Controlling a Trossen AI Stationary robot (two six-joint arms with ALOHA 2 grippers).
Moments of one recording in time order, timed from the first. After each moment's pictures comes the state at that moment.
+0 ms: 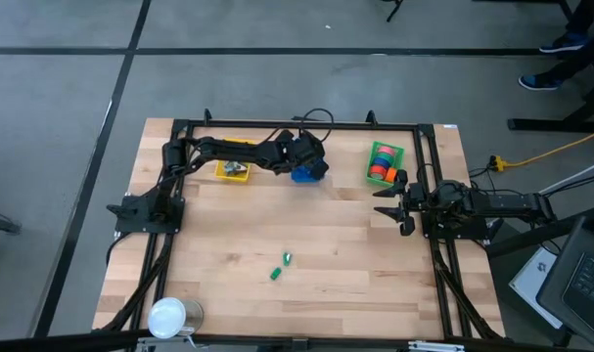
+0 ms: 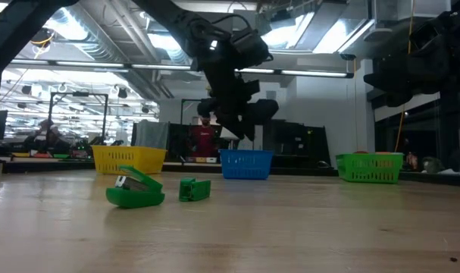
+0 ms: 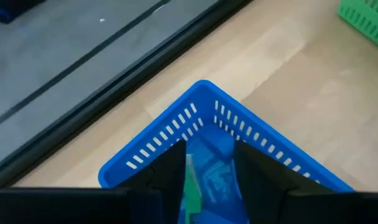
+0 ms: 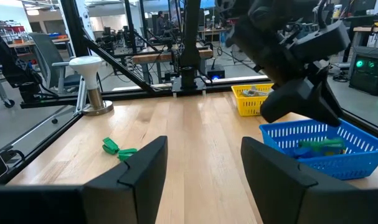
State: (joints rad) left arm 0.27 2.05 1.50 -0.31 -0.54 -0.37; right arm 0.02 0.07 0.01 0.03 0.01 0.10
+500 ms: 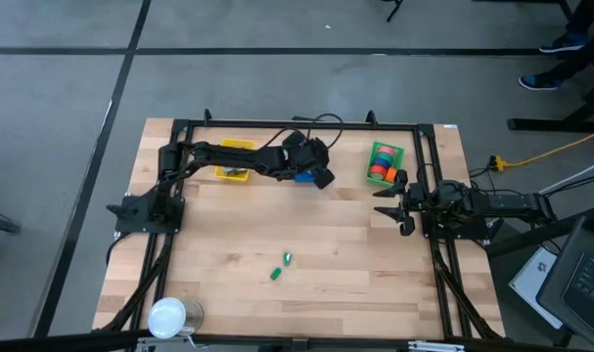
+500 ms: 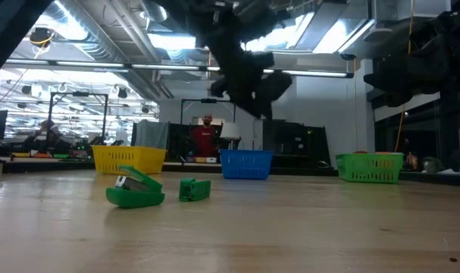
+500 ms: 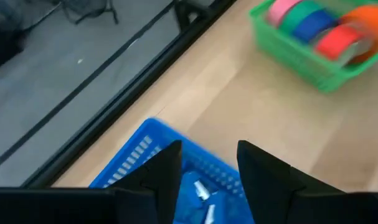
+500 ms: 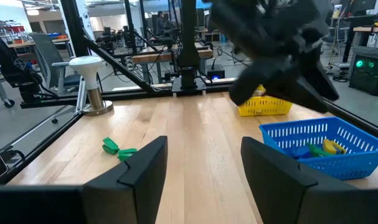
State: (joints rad) left arm 0.19 2.01 1.55 -0.31 -0.53 -0.24; right arm 0.02 0.07 0.01 0.03 0.01 0.10
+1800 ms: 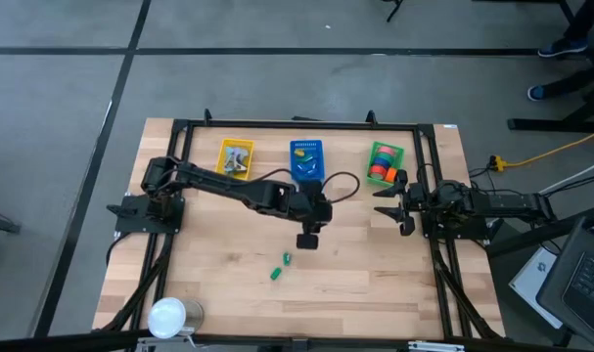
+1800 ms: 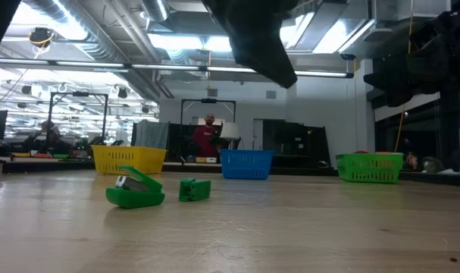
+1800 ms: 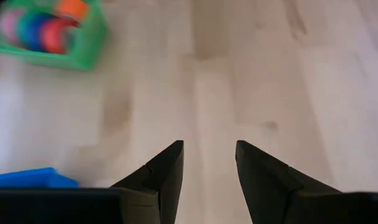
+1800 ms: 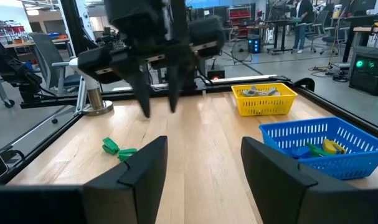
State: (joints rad) left arm -0.11 1.92 1.58 -0.49 -0.18 0.04; right arm 0.02 0.07 0.01 0.03 0.01 0.10
